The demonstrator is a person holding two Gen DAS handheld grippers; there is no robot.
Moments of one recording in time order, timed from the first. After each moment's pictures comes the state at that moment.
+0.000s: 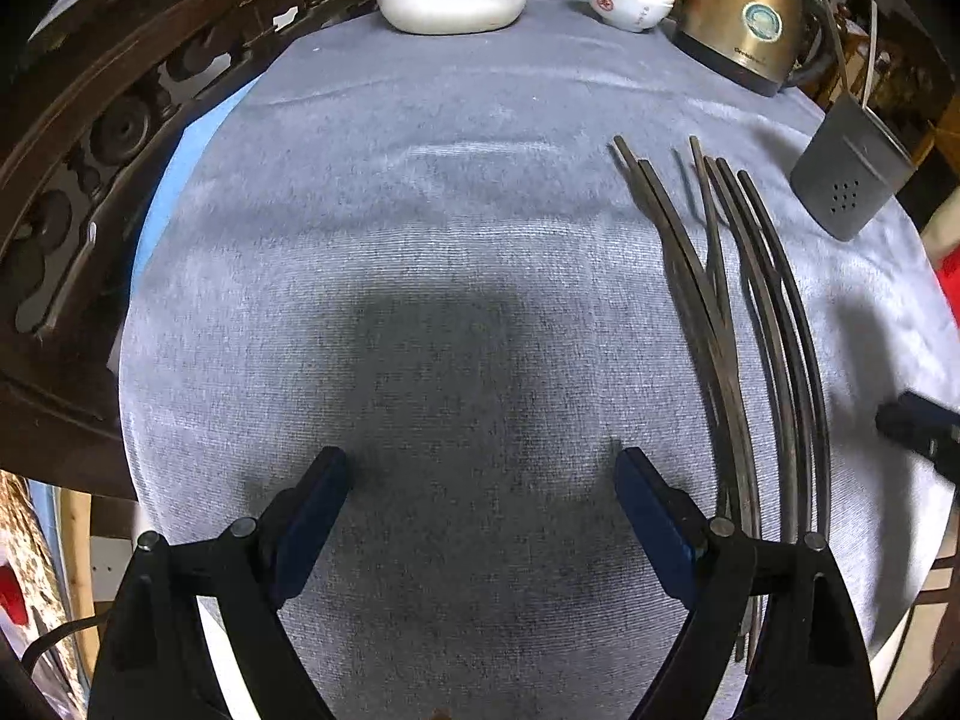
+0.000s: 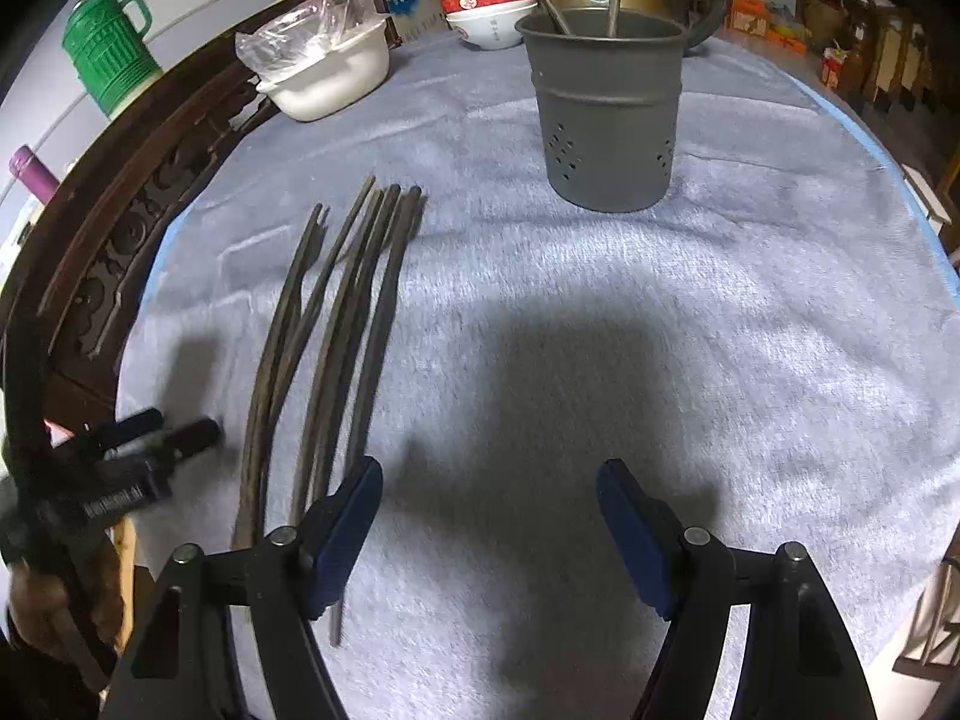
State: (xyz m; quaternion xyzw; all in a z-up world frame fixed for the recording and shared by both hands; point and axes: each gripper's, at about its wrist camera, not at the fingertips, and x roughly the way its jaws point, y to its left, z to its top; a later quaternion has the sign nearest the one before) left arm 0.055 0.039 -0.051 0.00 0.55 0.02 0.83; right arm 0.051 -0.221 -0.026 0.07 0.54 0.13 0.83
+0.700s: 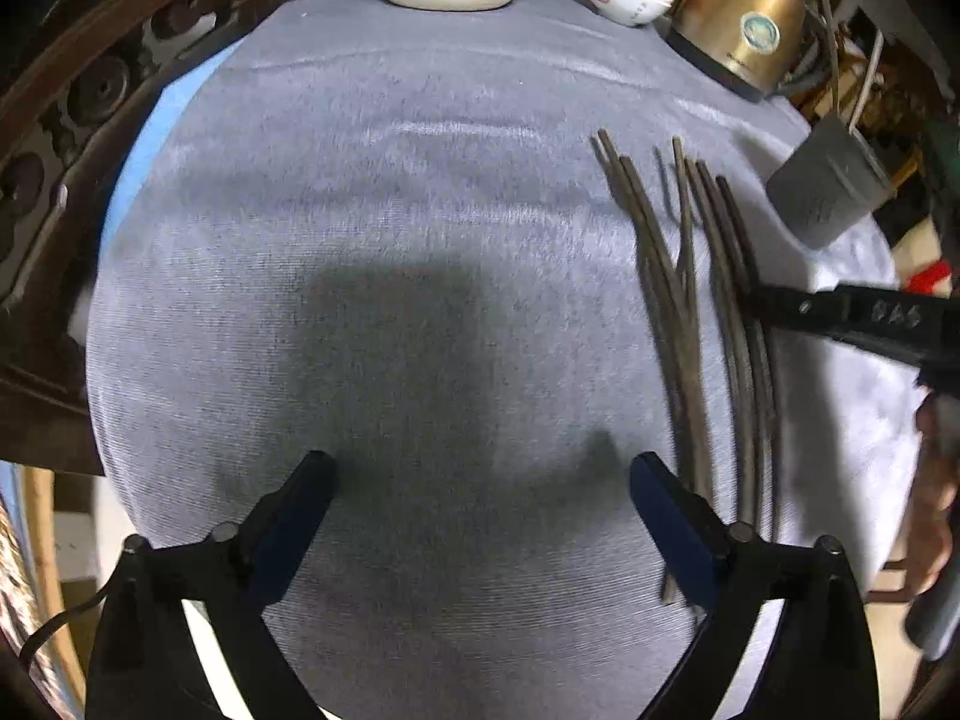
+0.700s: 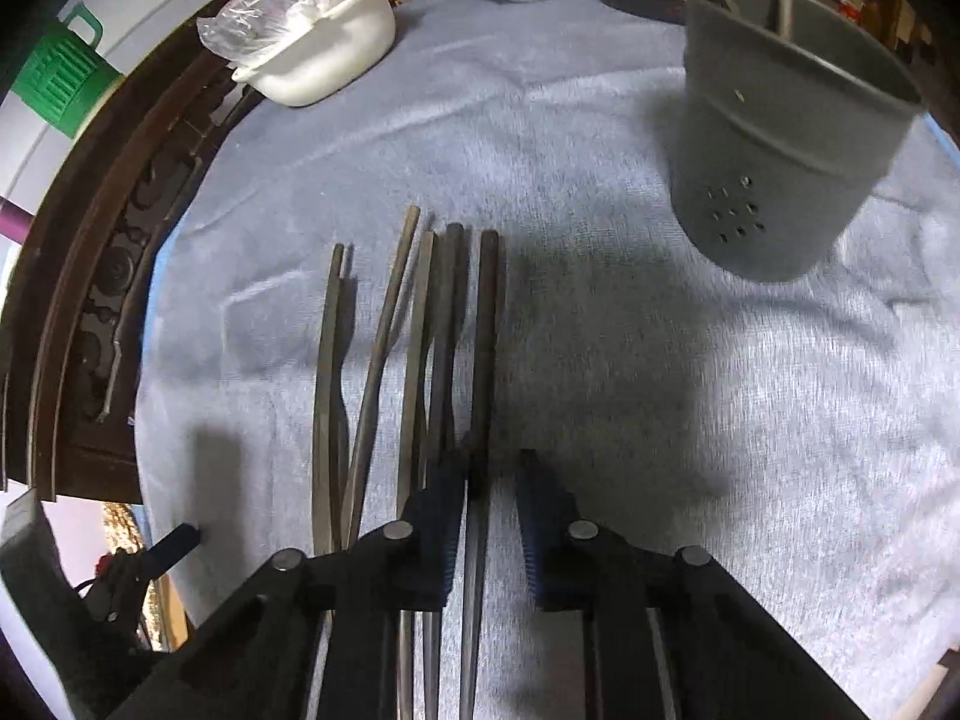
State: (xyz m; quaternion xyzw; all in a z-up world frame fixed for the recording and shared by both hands) left arm 0.056 0.059 -0.053 -0.07 0.58 -0.02 0.81; right arm 0.137 -0.160 -0.040 0.08 0.60 0.13 0.78
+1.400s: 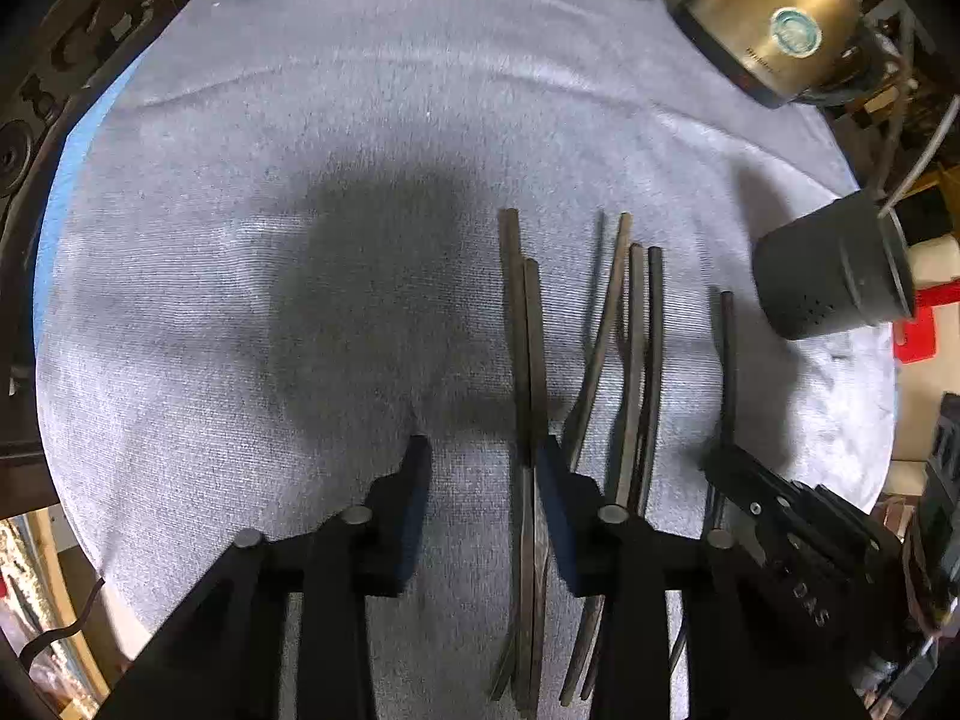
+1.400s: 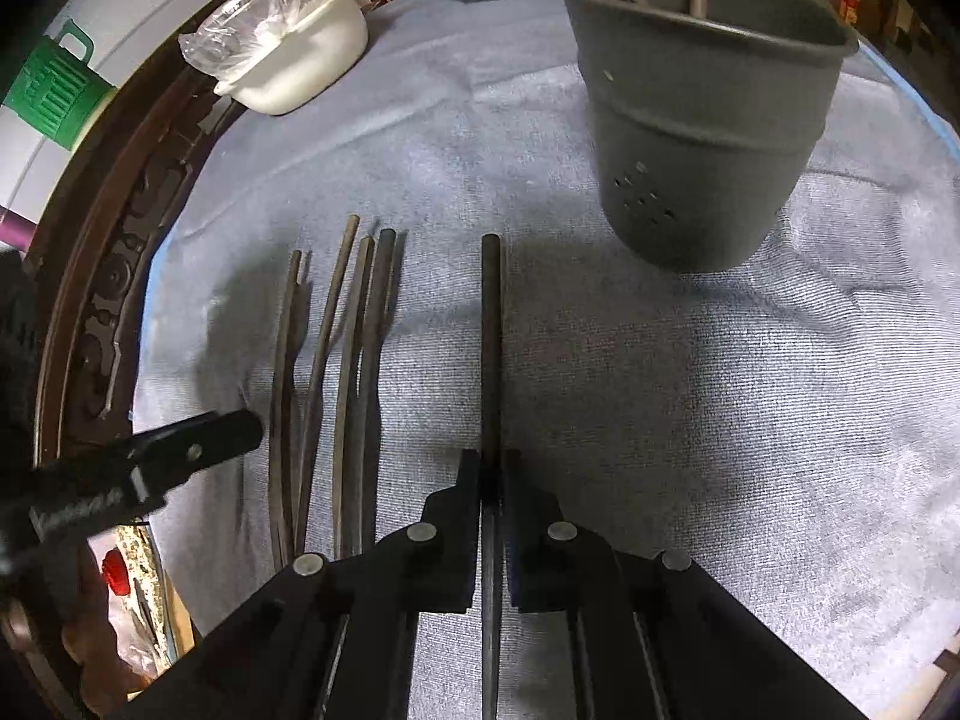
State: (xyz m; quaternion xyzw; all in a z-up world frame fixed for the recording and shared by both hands) left arm 0.156 0.001 -0.043 -0.09 0.67 -0.02 0.74; right arm 0.137 -0.200 -0.046 0.10 0.61 0.15 0.78
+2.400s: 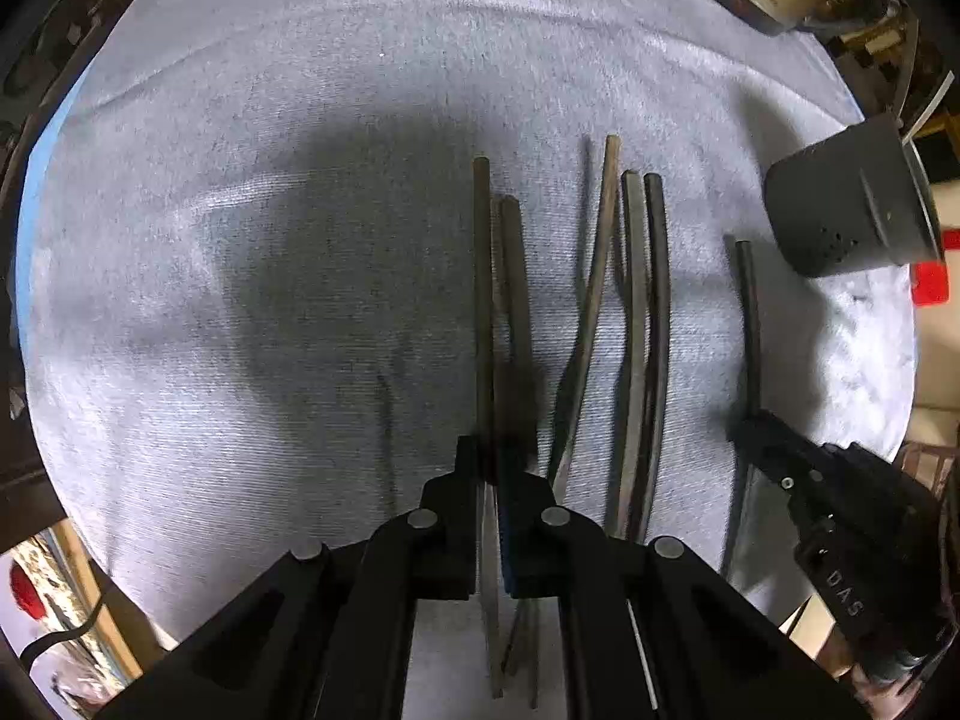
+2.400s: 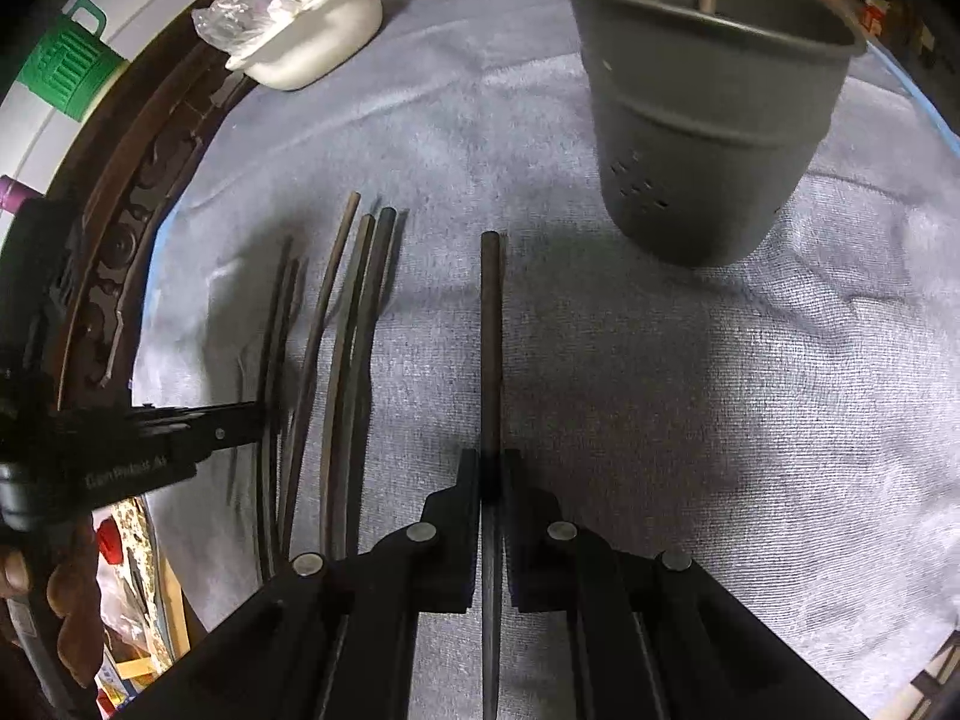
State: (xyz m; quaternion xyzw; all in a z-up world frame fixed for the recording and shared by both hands) left arm 0.183 -0.040 -0.066 -0.04 0.71 -0.04 0.70; right arm 0.132 -0.213 -0.043 0.07 0.63 0.16 0.76
